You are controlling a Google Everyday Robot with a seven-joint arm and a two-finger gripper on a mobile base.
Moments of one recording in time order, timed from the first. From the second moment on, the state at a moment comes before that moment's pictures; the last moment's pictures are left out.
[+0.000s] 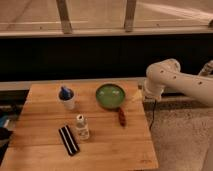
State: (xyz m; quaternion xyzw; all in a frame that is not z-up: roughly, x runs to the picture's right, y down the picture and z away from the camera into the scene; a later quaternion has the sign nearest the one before) arm 0.223 0.064 0.785 -0.20 0.17 0.66 0.70
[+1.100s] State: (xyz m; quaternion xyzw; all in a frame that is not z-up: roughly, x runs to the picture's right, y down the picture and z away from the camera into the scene) arm 0.223 0.064 0.785 -0.20 0.17 0.66 0.70
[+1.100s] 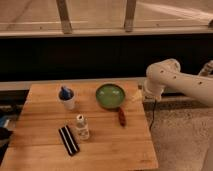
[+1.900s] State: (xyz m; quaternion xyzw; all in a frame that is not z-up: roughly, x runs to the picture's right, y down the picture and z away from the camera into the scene) arm 0.223 0.064 0.785 -0.20 0.17 0.66 0.70
